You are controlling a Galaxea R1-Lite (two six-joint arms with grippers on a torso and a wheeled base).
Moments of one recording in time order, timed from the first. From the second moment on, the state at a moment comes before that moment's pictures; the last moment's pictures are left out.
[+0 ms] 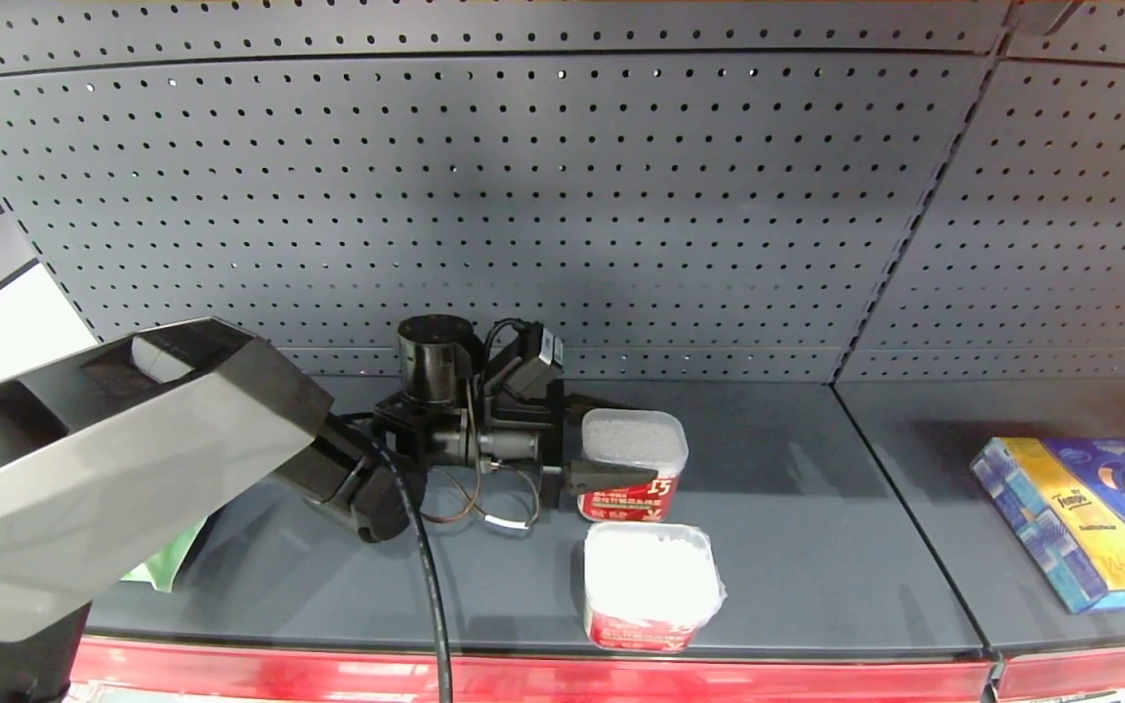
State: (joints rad) left arm -0.52 2.27 -1.11 -1.05 -1.08 0.18; right arm -0.05 0.43 -0.41 -0.12 -0.03 -0.17
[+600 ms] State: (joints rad) left arm -0.52 2.28 -1.17 -1.05 -1.00 0.13; right arm -0.05 0.43 -0.40 -0.12 -0.03 -0.17
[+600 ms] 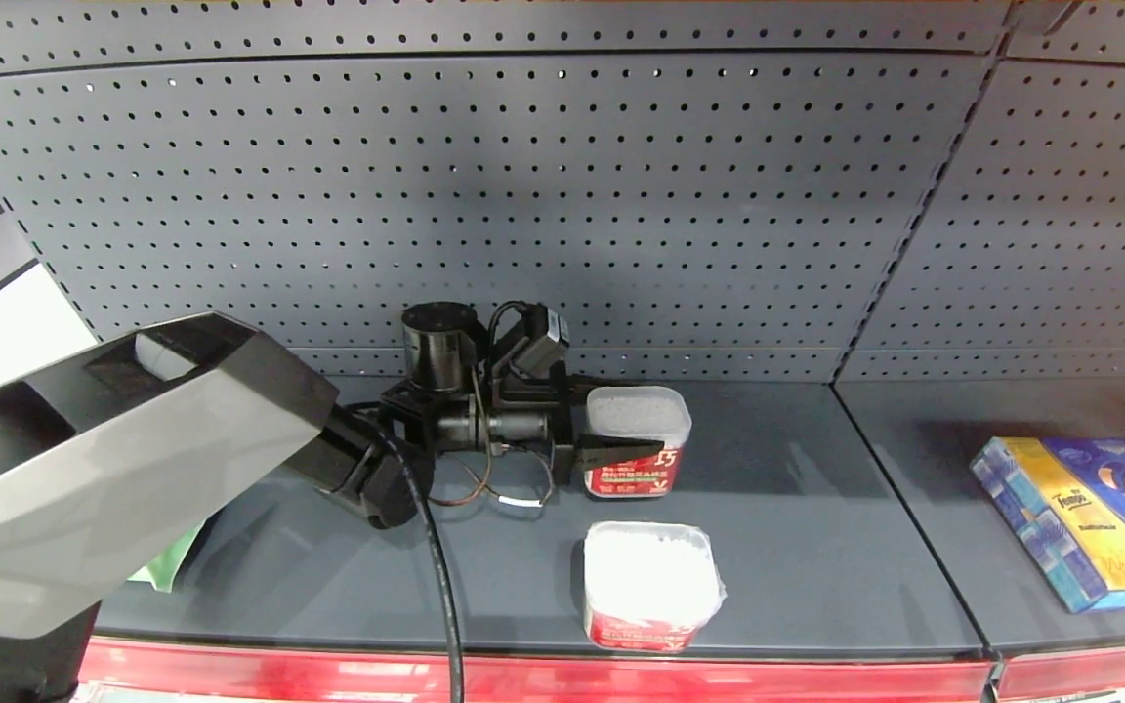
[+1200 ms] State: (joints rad) left arm -0.52 2.29 -1.16 -1.07 -1.01 0.13; right arm -0.05 0.43 -0.40 -0.12 -0.03 -0.17
